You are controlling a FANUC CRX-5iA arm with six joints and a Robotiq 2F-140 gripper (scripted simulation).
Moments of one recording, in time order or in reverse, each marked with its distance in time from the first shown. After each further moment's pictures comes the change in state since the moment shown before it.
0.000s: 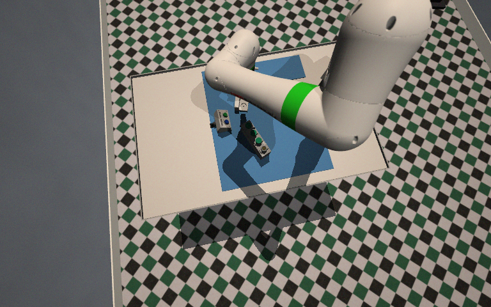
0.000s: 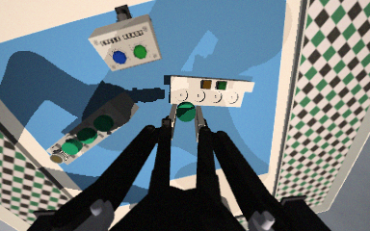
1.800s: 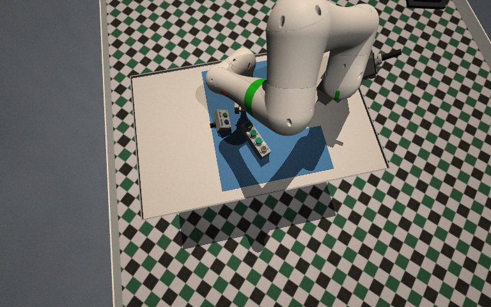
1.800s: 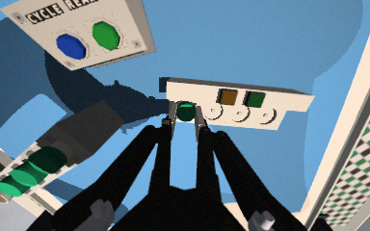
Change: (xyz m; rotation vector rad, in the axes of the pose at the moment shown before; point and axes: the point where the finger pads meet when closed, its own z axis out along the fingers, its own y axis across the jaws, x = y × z) arm -0.010 -0.008 0.130 0.103 -0.040 -0.011
